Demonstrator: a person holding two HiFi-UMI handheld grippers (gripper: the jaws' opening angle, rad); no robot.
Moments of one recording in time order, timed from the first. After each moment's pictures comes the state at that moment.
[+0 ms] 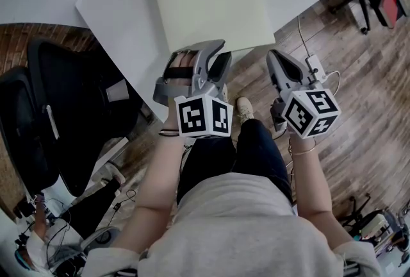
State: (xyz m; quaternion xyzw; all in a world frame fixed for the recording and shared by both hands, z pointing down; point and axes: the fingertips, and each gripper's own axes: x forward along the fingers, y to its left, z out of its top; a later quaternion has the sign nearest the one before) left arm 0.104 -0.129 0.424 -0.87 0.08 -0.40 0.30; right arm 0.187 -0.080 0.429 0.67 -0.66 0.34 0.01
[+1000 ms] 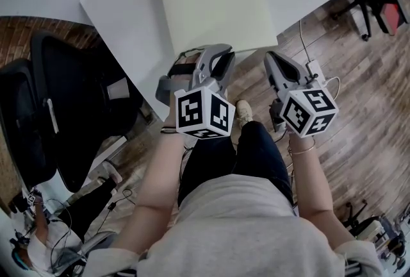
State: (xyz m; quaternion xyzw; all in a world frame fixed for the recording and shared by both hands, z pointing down) left arm 0.106 -0.122 0.421 -0.89 0.06 -0.40 0.23; right arm 0.177 -0.087 0.432 0.65 -0.68 0.34 0.02
